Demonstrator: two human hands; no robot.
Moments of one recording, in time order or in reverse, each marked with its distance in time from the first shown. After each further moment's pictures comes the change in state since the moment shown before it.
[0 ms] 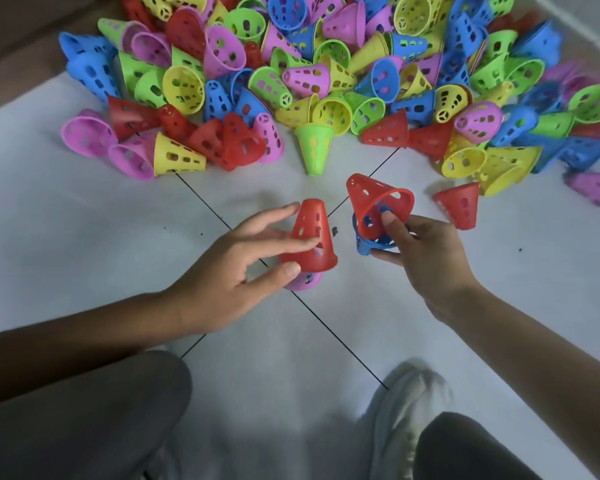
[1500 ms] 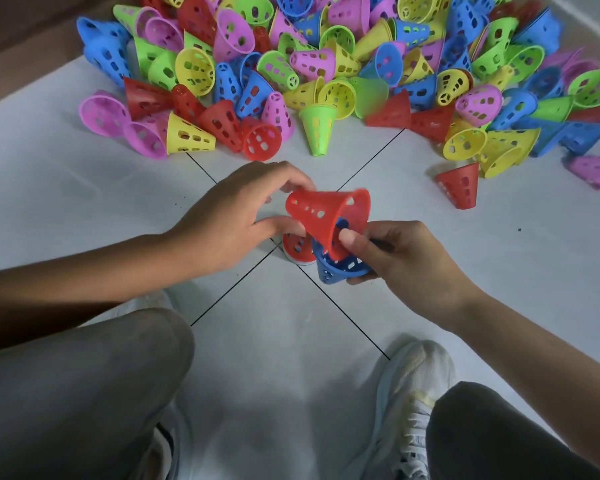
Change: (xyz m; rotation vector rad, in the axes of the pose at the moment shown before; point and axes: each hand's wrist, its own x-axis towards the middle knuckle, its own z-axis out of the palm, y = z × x) left_hand 0.005 0.017 -0.018 0.236 0.083 0.076; right_hand -0.066 -0.013 0.009 -0.224 -0.393 -0.091
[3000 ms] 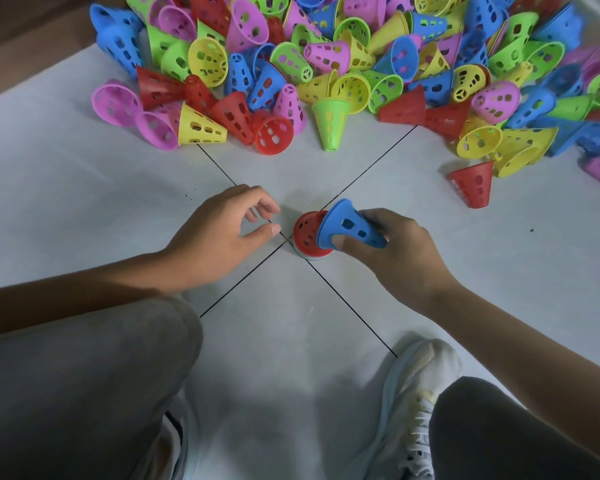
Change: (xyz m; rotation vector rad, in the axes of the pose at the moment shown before) left_hand -0.034 -0.043 0.013 0.016 0.055 -0.228; right_hand 0.021 0.021 0.013 -0.294 0.187 0.038
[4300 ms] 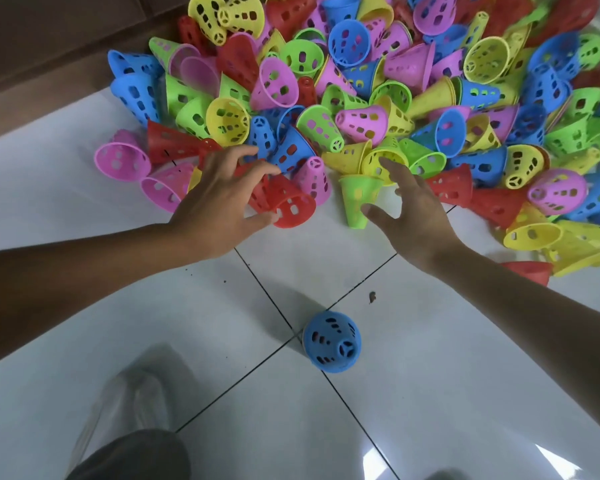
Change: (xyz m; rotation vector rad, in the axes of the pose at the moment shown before) left_hand 0.146 -0.070 -0.042 0.400 0.113 0.010; right_hand 0.214 -0.021 -0.017 -0.313 0.040 -0.248
